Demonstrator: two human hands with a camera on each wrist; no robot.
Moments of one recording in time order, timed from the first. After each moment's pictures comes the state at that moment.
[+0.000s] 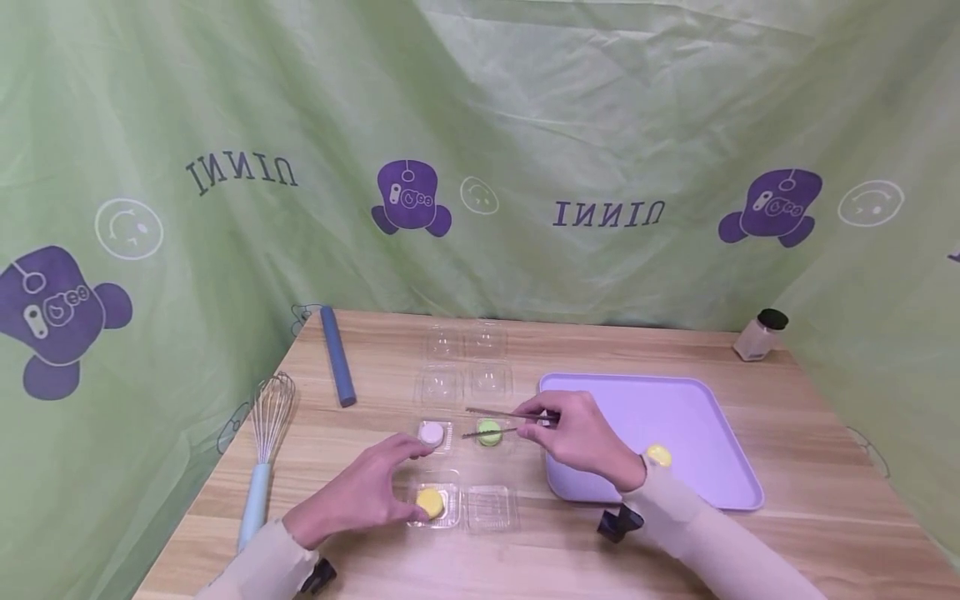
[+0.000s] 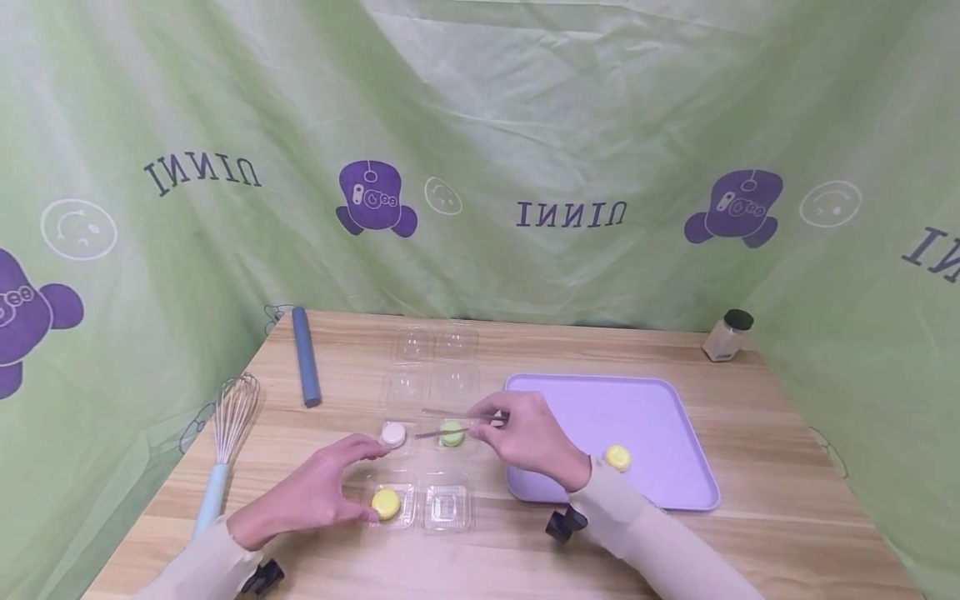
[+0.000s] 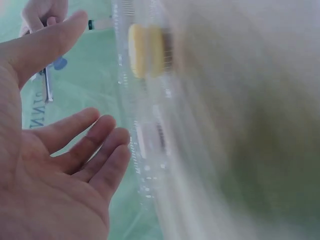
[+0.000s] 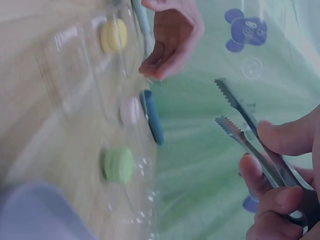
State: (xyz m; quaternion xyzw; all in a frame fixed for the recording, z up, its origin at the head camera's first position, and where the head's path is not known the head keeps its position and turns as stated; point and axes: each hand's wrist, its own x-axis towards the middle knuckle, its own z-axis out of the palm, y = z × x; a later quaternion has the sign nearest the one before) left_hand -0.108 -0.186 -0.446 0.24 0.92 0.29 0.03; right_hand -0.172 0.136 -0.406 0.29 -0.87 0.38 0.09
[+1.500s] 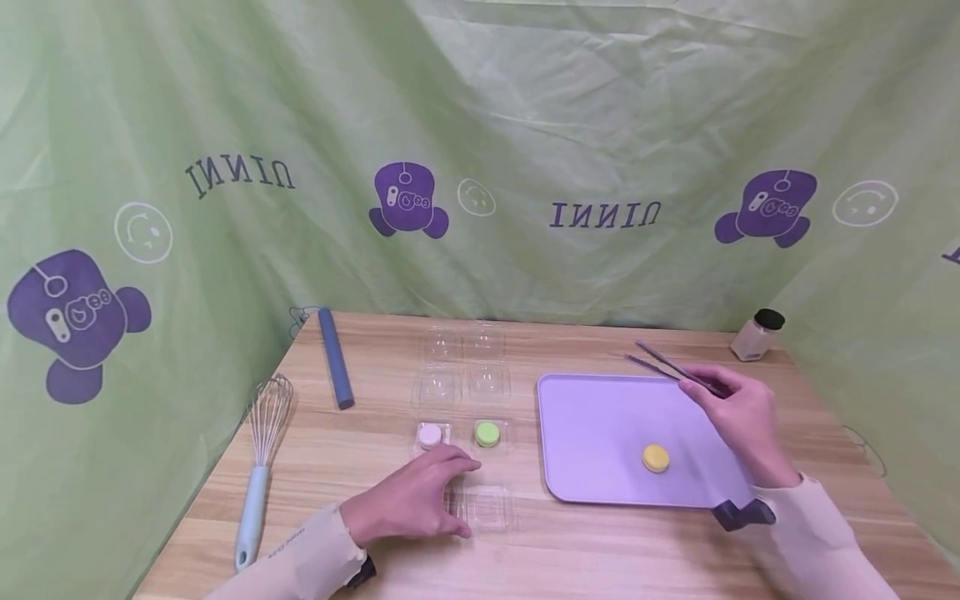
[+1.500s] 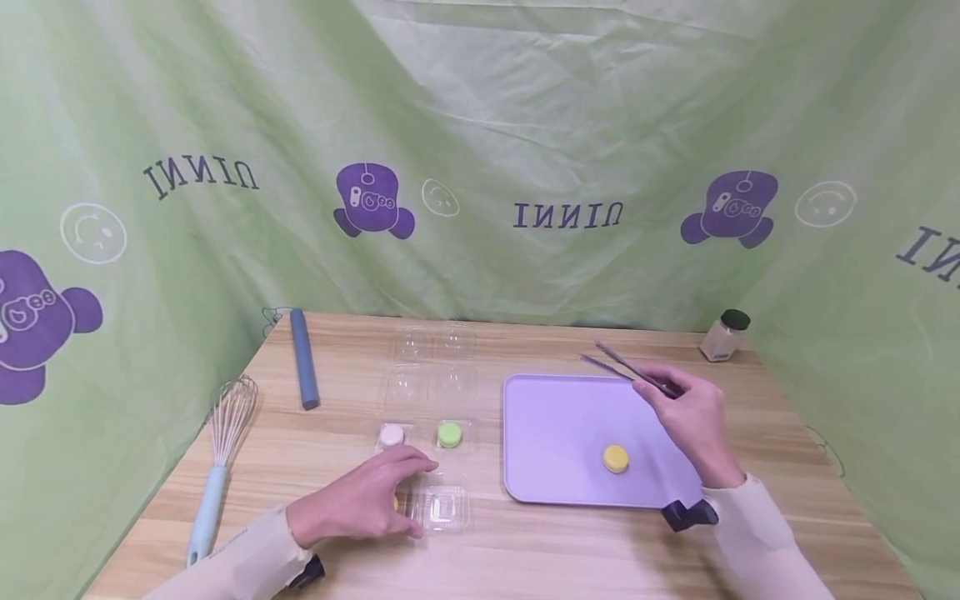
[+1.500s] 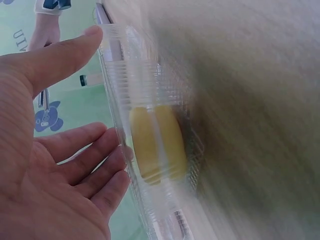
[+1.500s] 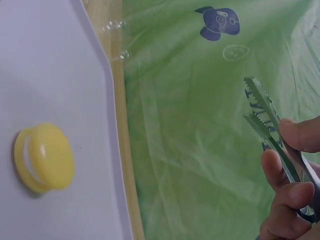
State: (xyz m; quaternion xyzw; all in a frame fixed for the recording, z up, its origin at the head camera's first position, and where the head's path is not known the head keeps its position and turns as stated) left_hand -0.115 -0.129 -0.451 0.31 0.92 0.21 0.06; right_hand -0.182 0.315 -0.399 0.04 -0.88 0.42 0.22
